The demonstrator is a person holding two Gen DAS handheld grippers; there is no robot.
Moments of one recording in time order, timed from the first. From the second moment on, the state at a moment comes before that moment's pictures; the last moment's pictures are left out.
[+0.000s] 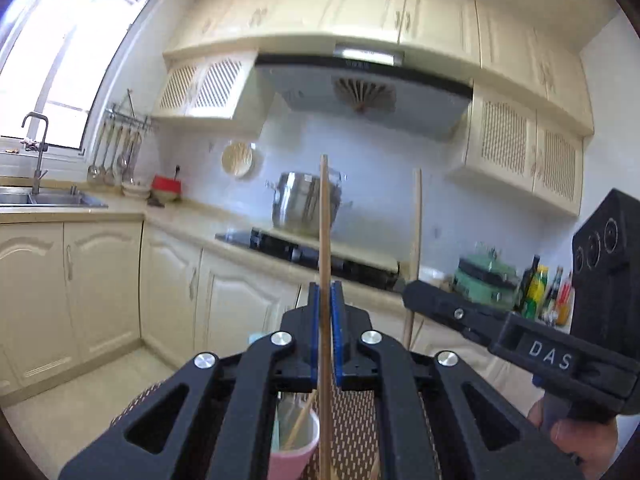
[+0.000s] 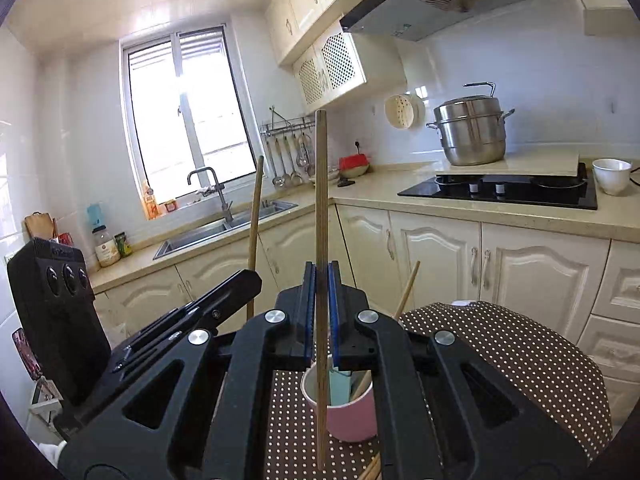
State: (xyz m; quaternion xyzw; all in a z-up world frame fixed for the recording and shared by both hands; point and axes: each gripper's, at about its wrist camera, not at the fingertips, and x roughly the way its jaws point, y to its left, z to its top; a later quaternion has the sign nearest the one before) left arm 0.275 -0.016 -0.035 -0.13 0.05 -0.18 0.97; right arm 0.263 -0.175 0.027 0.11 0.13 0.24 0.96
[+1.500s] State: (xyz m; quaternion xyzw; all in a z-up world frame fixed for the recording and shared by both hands) left arm 0.286 0.017 -0.090 -0.11 0.14 -0.09 0.98; right arm 0.266 -0.154 -0.037 0.07 0.12 0.20 0.97
